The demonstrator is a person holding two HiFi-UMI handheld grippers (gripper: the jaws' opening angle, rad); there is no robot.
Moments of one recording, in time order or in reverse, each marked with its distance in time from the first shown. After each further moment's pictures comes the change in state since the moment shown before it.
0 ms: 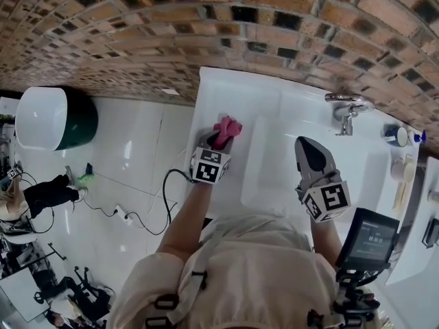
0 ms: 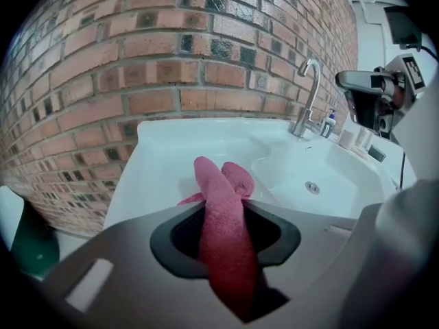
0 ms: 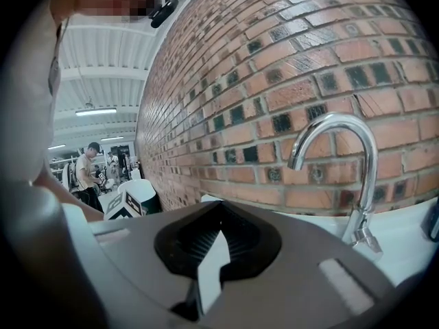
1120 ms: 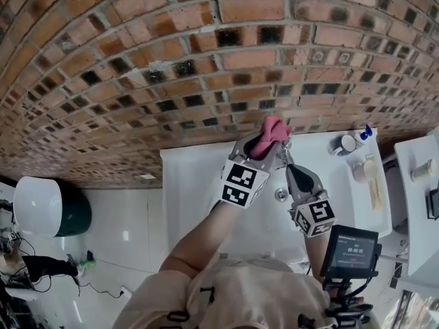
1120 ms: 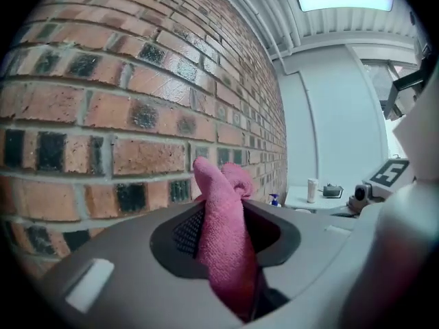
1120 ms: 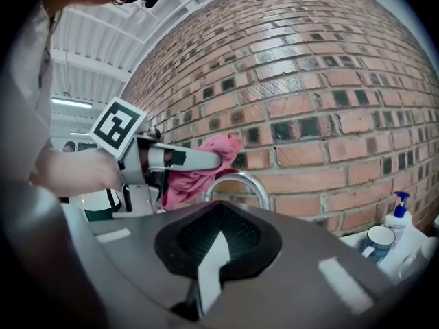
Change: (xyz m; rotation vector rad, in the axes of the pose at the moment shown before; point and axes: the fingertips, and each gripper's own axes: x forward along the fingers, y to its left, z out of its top) left arm -0.040 -0.277 0.327 0.293 -0.571 -0.400; right arm -0.104 -0.115 0.045 -0.020 -0.121 -0.270
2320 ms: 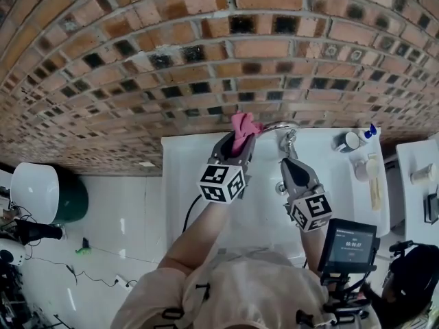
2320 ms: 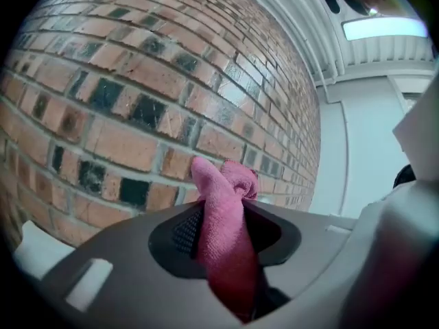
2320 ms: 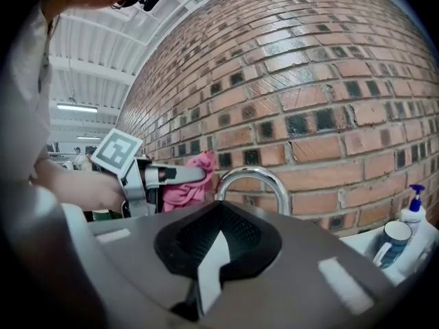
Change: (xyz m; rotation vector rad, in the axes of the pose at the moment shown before) left arm -0.049 0.066 -0.039 -0.295 -0.130 0.190; right arm 0.016 0.020 -0.004 0.014 -0.001 0.061
